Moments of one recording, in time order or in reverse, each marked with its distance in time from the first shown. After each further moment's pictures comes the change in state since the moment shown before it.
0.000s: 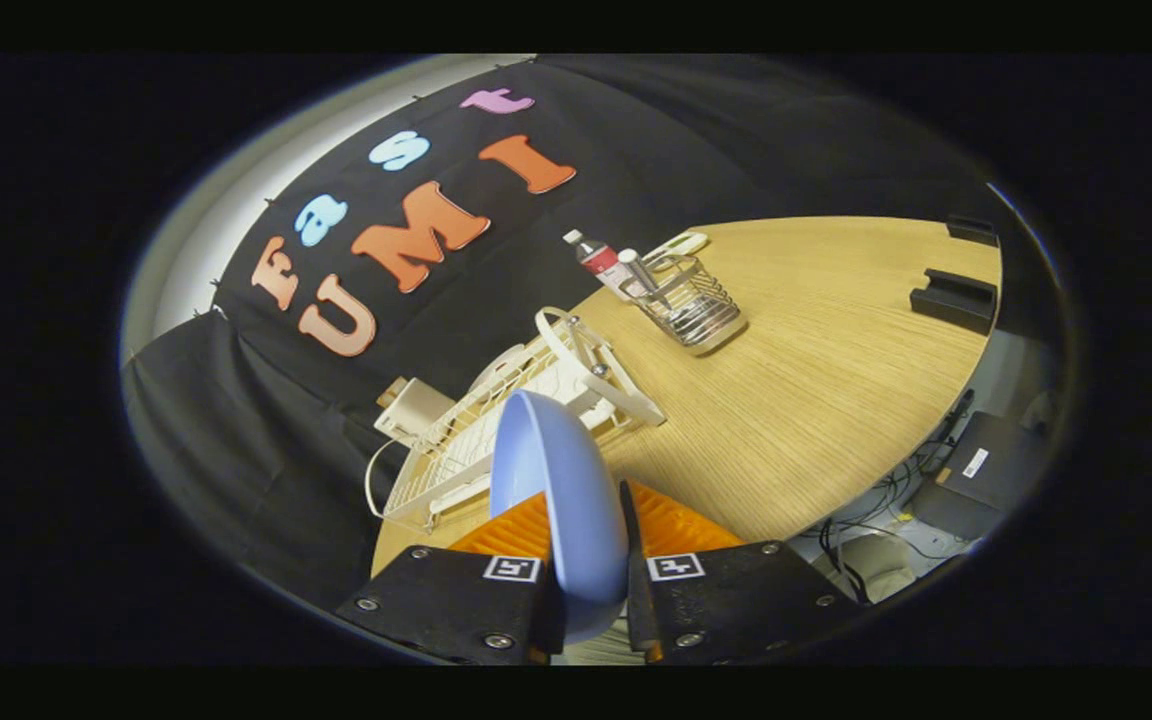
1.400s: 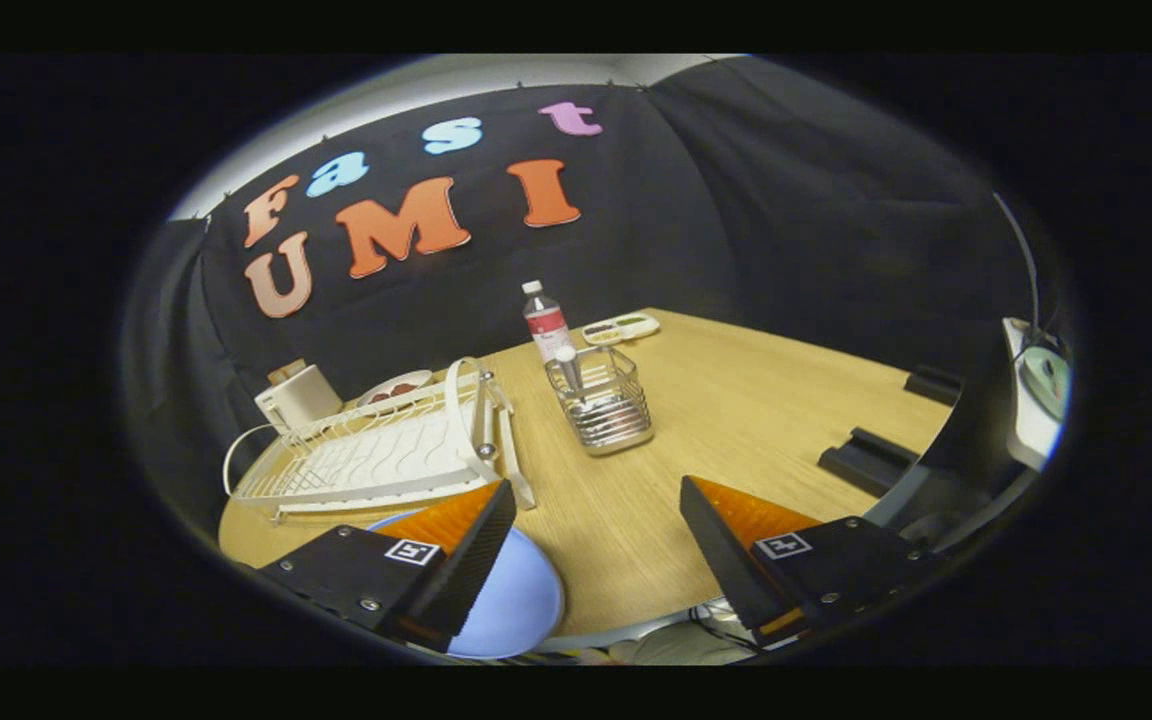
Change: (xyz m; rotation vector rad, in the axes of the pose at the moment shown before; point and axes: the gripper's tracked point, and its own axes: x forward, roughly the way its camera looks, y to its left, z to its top) arm 0.006 -0.047 0.110 -0.431 -0.267 -0.294
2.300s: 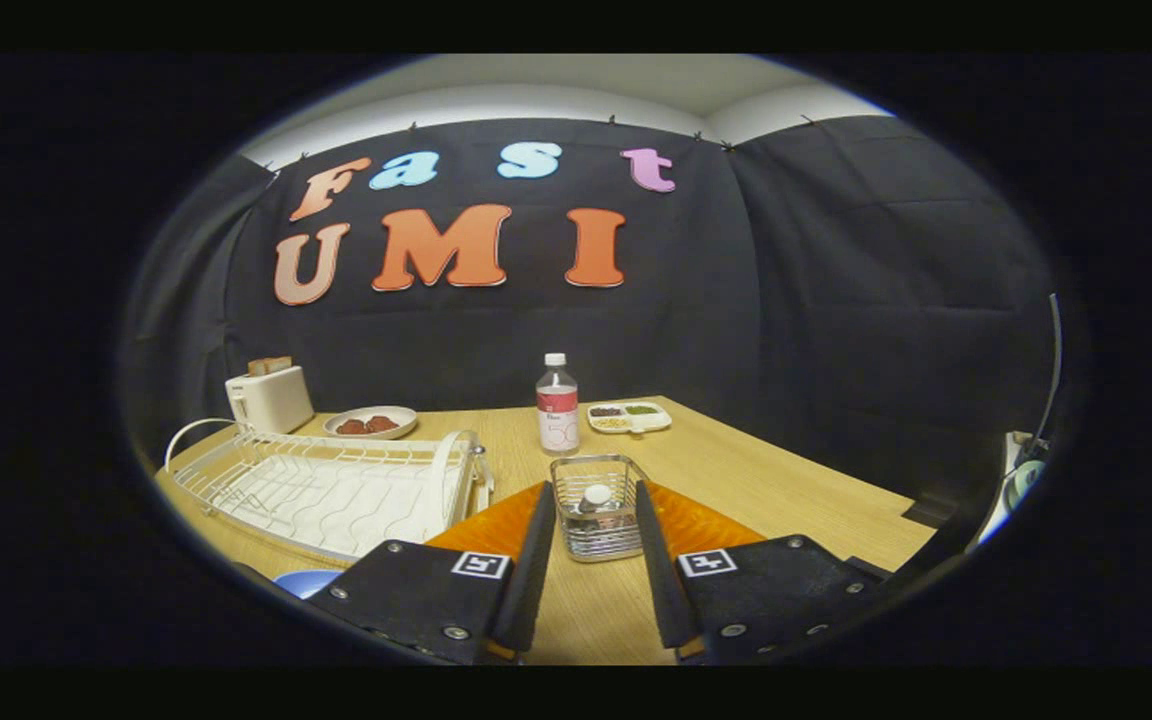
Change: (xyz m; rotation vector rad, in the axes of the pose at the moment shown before) arm 0.069 0.019 0.065 -0.182 -0.194 0.001
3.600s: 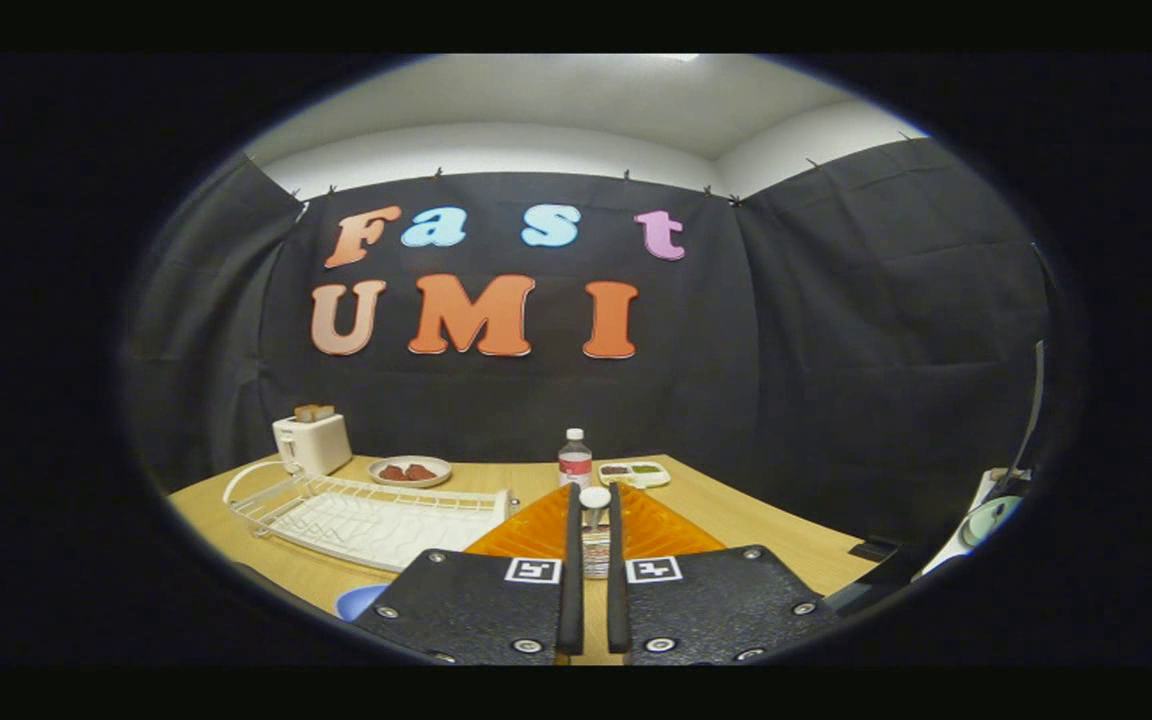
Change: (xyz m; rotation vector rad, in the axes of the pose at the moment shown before) arm -0.118 0.002 0.094 -0.007 -0.207 0.048
